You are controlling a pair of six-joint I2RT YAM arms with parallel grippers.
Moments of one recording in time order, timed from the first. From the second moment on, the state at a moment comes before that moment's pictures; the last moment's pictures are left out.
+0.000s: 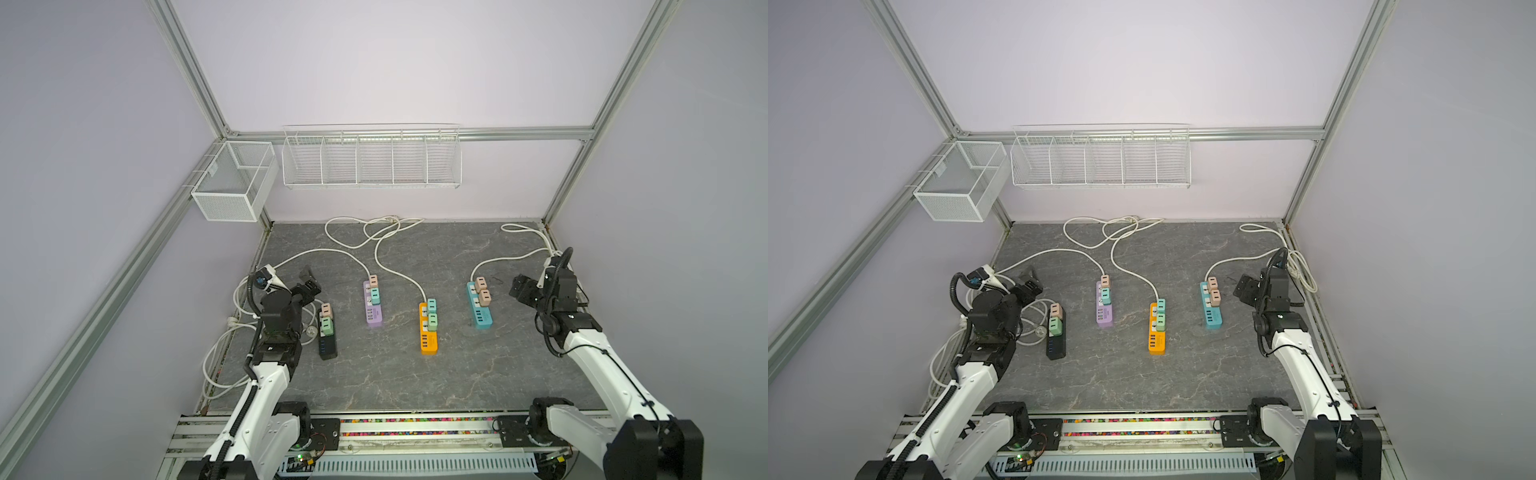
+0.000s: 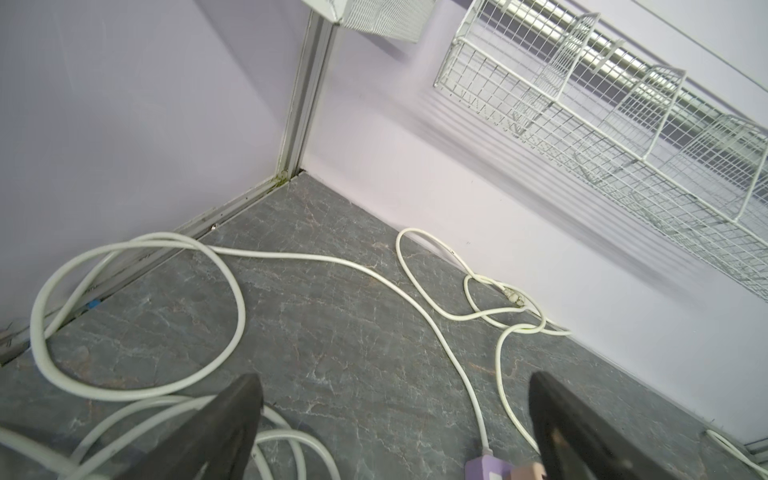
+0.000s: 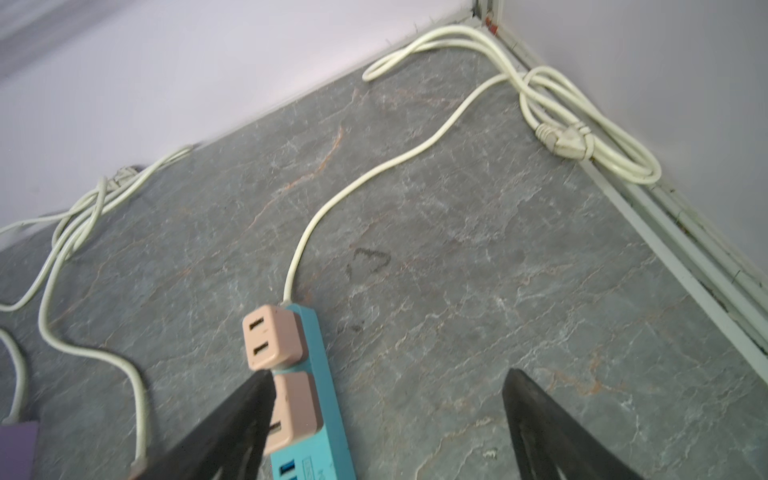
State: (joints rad) left arm -0.07 0.86 0.45 0.21 -0.18 -0.52; right arm 0.01 1.05 0.70 -0.29 0.09 0.41
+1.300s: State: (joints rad) left arm -0.71 0.99 0.65 -0.15 -0.08 -0.77; right arm 0.29 1.27 0.75 -0.61 -0.04 0.41
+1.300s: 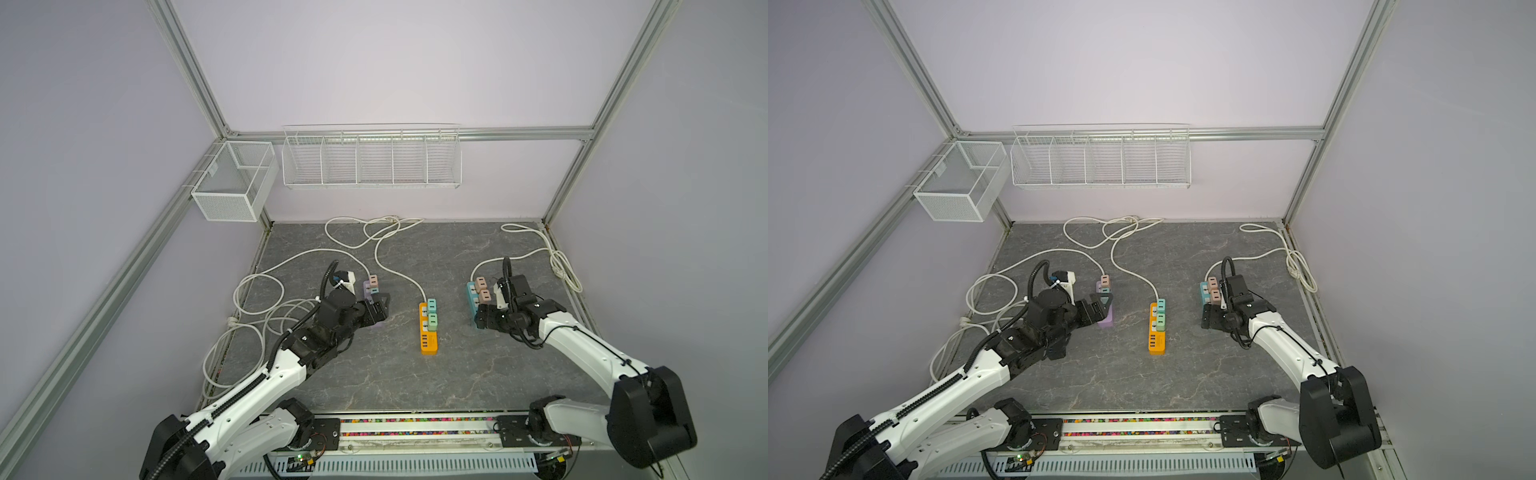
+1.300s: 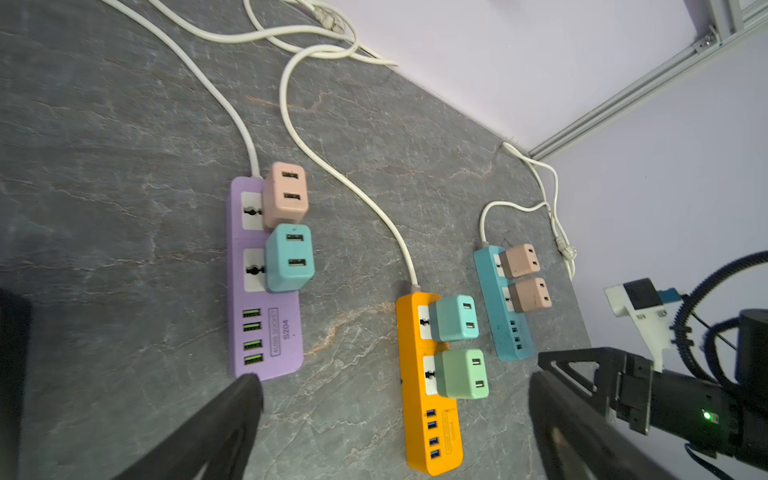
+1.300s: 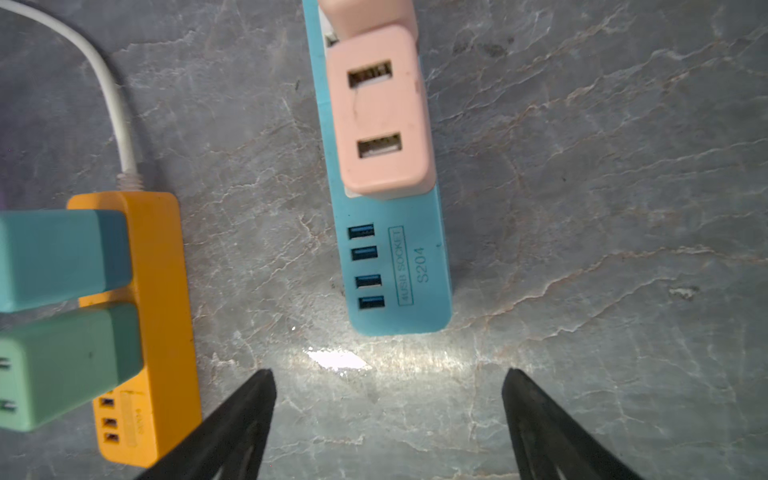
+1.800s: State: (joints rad) left arm -0.82 1.19 0.74 -0.07 -0.13 -0.77; right arm 0.30 1.50 0.86 -0.55 -0.02 0.39
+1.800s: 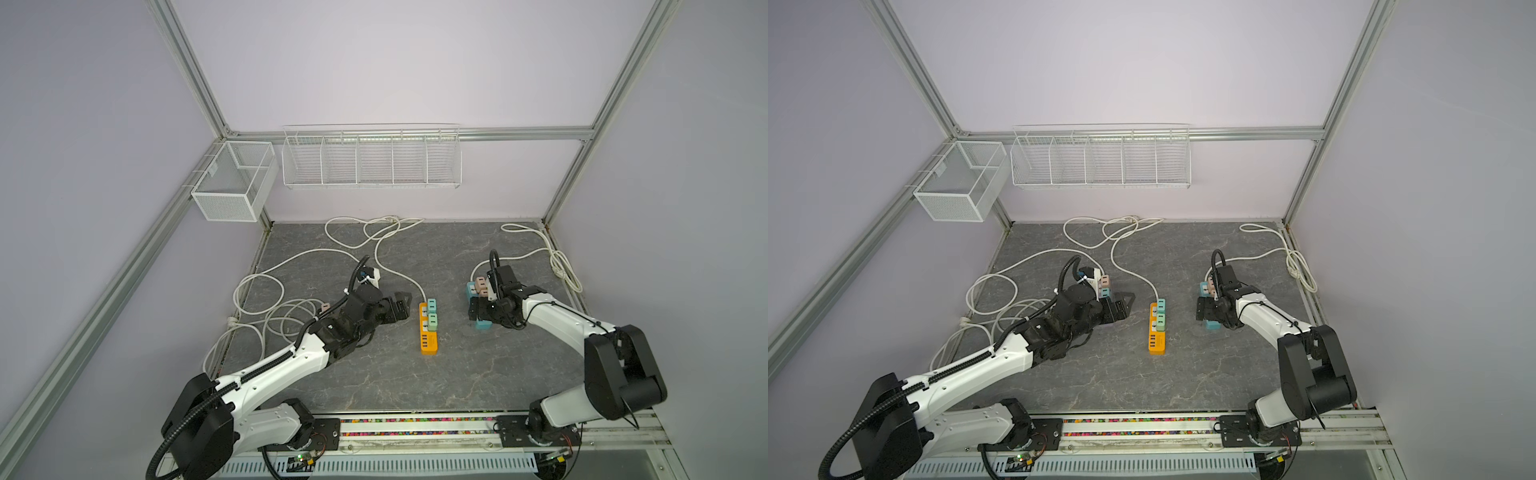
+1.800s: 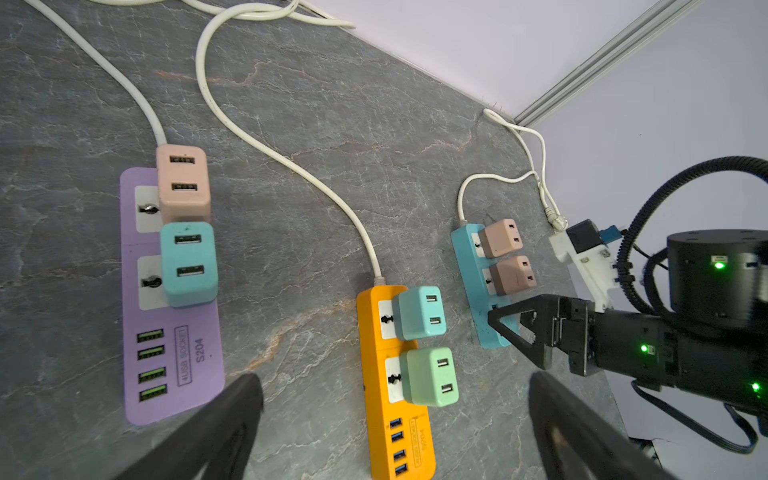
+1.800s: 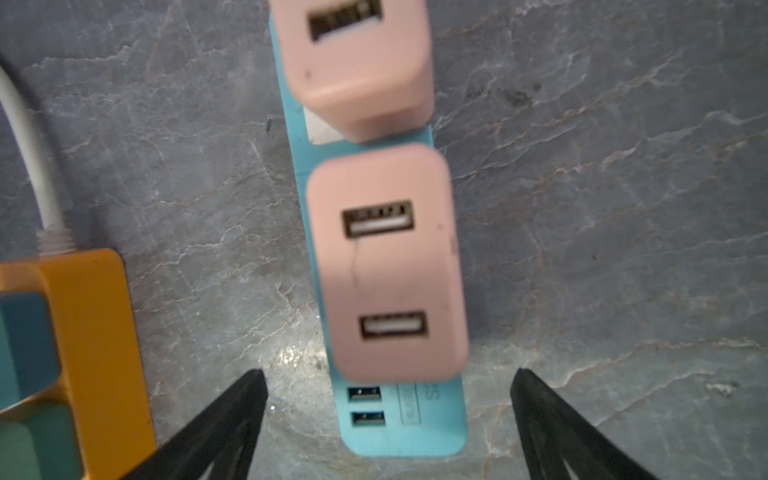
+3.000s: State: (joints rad) left arm -0.83 1.30 0.81 -0.06 -0.04 -0.77; right arm 0.35 1.58 0.86 -0.52 0.03 0.36
